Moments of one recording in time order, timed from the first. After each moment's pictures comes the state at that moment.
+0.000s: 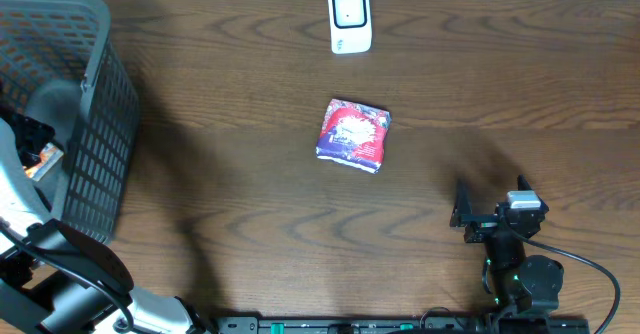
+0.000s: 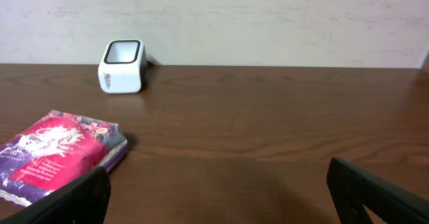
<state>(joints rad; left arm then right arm) 0.65 1.75 1.63 -1.18 -0.34 -0.51 0.00 0.01 0.02 -0.10 -0.06 0.00</state>
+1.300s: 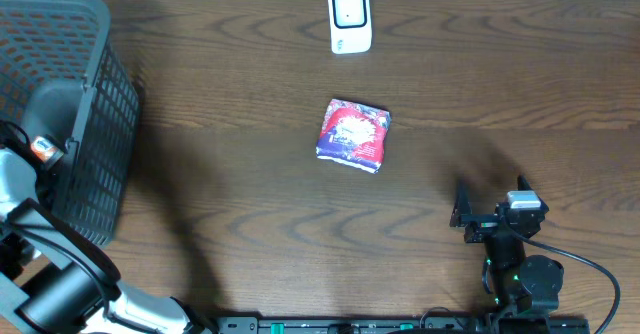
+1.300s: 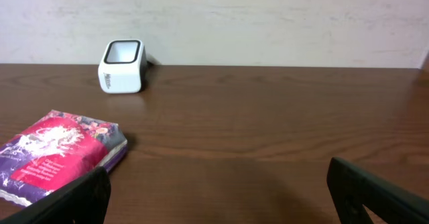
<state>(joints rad) 0.77 1.81 1.23 -0.86 -0.36 -0.45 0.00 0.01 0.02 -0.10 -0.06 0.00</state>
